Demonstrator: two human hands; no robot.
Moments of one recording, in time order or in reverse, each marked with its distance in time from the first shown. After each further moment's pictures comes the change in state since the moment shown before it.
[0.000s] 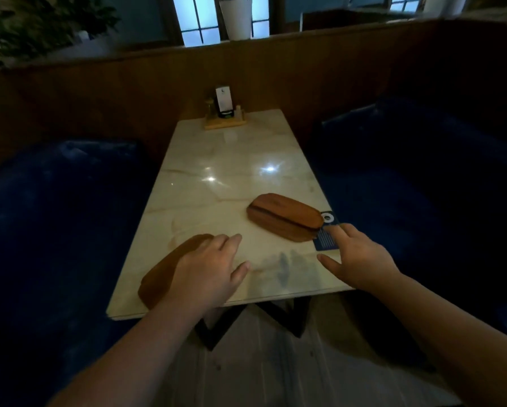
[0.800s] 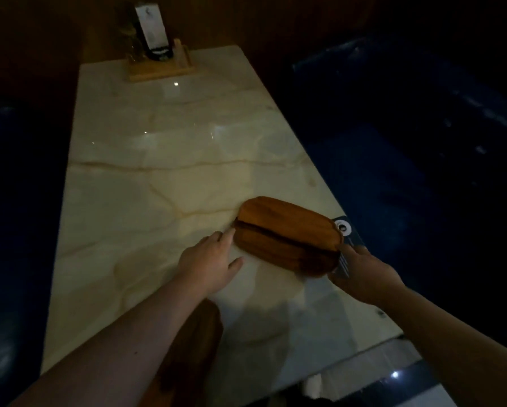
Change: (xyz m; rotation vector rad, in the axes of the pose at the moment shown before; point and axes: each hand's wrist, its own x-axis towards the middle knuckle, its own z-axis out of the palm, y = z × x) left_hand 0.282 -0.130 0.176 -0.177 -0.449 0.088; right_hand 0.206 0.020 0.115 0.031 -0.455 0.405
